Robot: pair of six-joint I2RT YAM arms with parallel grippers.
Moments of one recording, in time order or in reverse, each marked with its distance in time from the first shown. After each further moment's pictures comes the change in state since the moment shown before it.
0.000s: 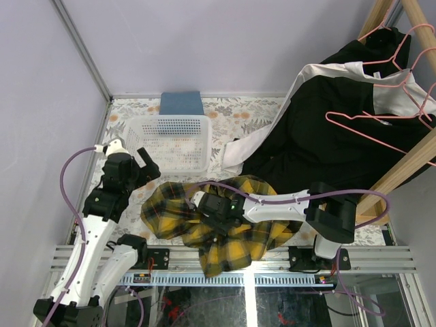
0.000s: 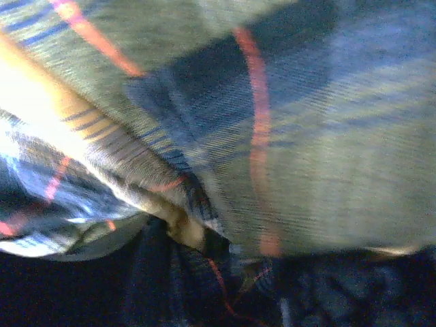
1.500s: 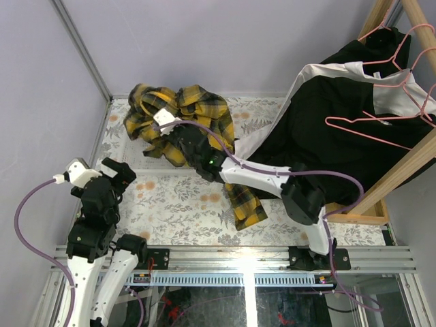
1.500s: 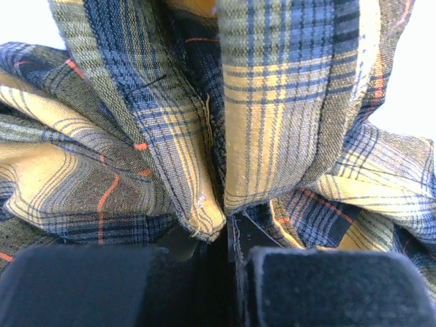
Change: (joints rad) left arm 0.000 -0.320 -0.008 -0.030 -0.362 -0.113; right arm -0.180 0.252 0.605 0.940 0.486 -0.620
